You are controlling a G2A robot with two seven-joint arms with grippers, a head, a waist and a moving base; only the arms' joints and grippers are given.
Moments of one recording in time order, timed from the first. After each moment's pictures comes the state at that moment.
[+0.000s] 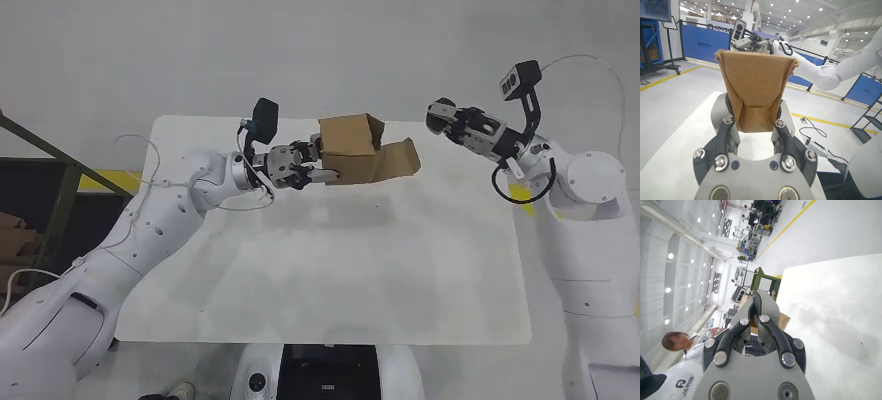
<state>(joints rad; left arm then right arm) 0.67 -0.95 -0.66 -1.27 0.65 -1.01 0.24 -0.95 -1.09 1.42 -1.49 0.31 0.01 0.92</state>
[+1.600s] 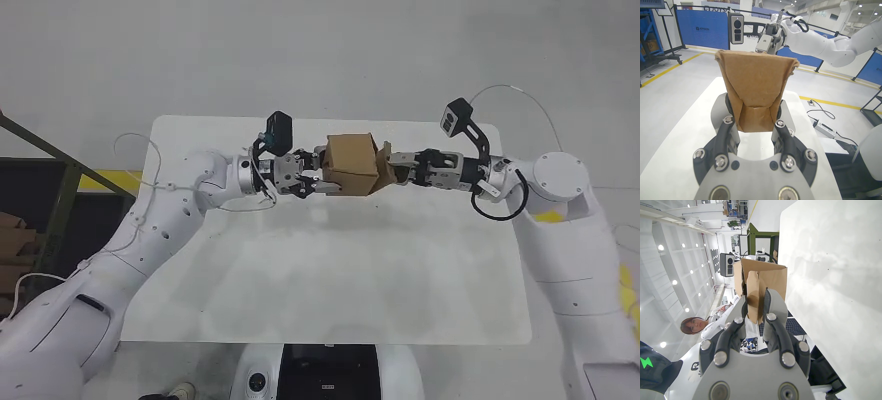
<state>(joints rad) 0.71 -0.98 -0.73 -1.27 0.84 -1.00 0.16 -0.92 -1.09 1.26 -1.47 0.43 0.15 1.17</state>
